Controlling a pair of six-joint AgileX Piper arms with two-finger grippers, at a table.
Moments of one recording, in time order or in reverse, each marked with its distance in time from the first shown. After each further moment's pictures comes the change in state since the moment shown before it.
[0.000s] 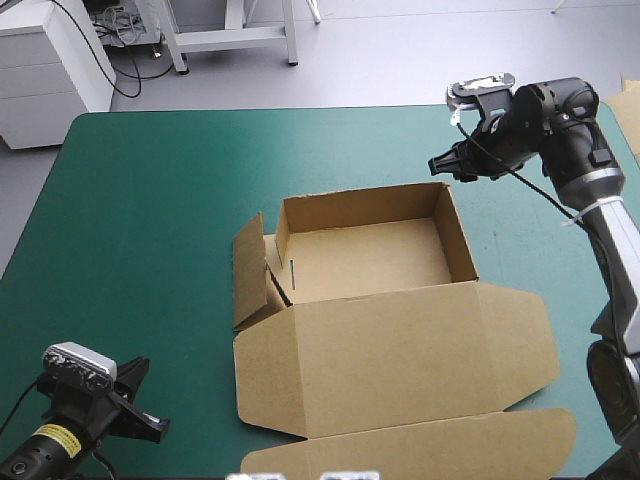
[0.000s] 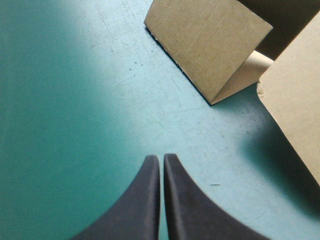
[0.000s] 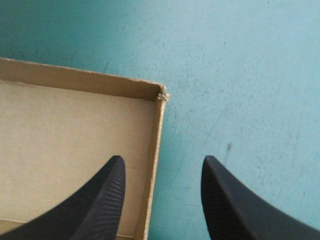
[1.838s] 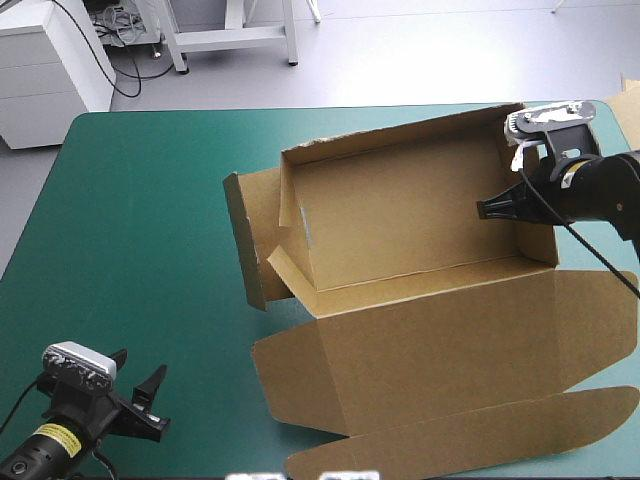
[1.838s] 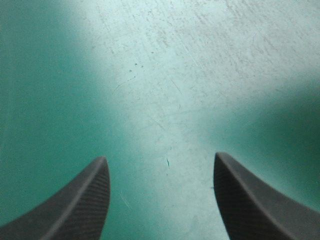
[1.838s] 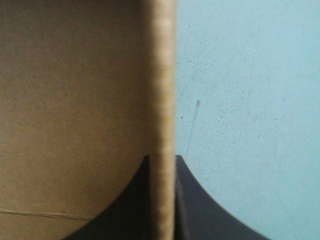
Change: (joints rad) left arm 0.000 0.000 0.001 0.000 -0.011 0.000; right arm 0.001 -0.436 0.274 -0.060 0.001 0.046
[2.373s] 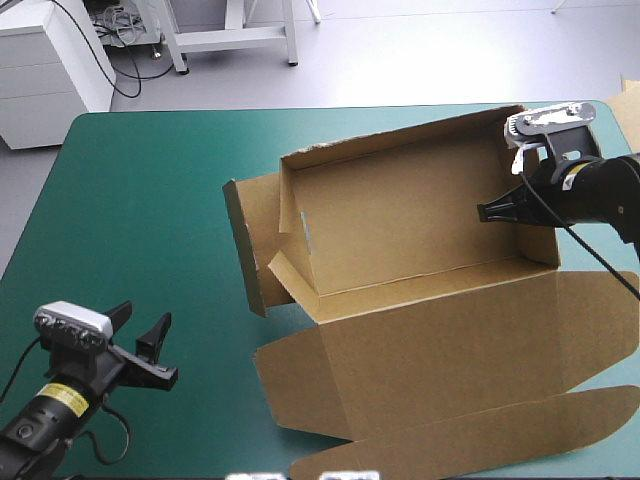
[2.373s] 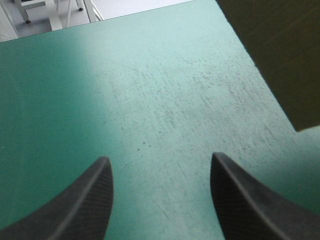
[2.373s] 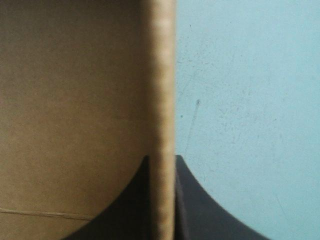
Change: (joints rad) left arm 0.000 0.181 -0.086 0.061 -0.256 -0.111; right arm 0.000 -0.006 0.005 0.001 0.000 -0.019
